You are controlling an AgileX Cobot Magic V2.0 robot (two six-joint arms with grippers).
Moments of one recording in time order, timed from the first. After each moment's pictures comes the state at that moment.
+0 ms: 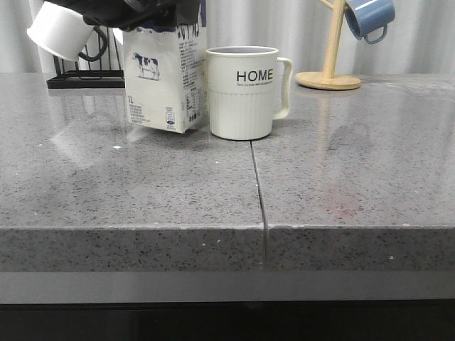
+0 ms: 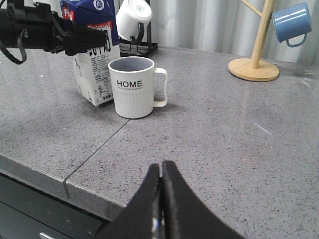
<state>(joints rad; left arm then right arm) -0.60 1.62 -1.02 -0.28 -0.32 0.26 0.39 0.02 -0.43 0.03 0.61 0.01</state>
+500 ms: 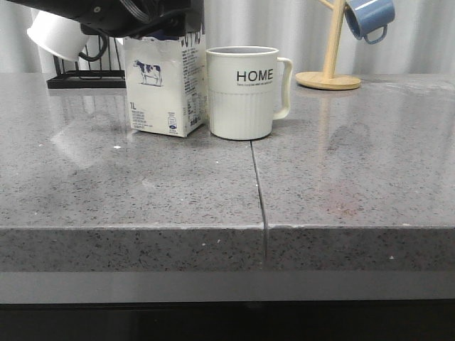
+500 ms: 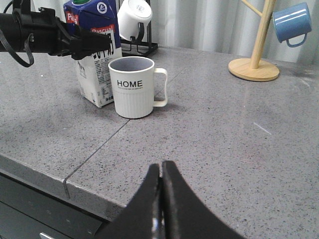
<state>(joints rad) -0.60 1.65 -1.03 -0.33 -0.34 0.27 0.39 0.02 -0.43 0.03 0.61 0.01</state>
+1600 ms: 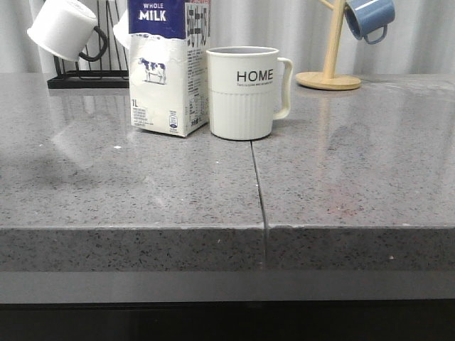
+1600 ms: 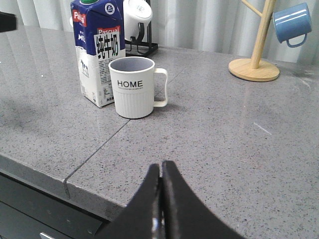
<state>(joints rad) -0.35 1.09 -0.68 0.09 -0.13 -0.03 0.39 0.02 -0.43 0.03 0.61 0.01</state>
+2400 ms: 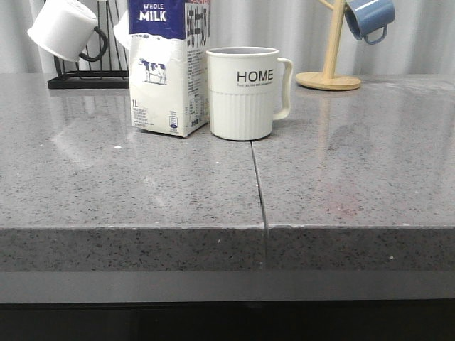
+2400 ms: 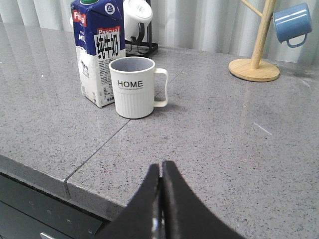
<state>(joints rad) -0.03 0.63 -0.40 0.11 0.05 -0.05 0.39 0.02 -0.43 0.03 0.61 0.01</state>
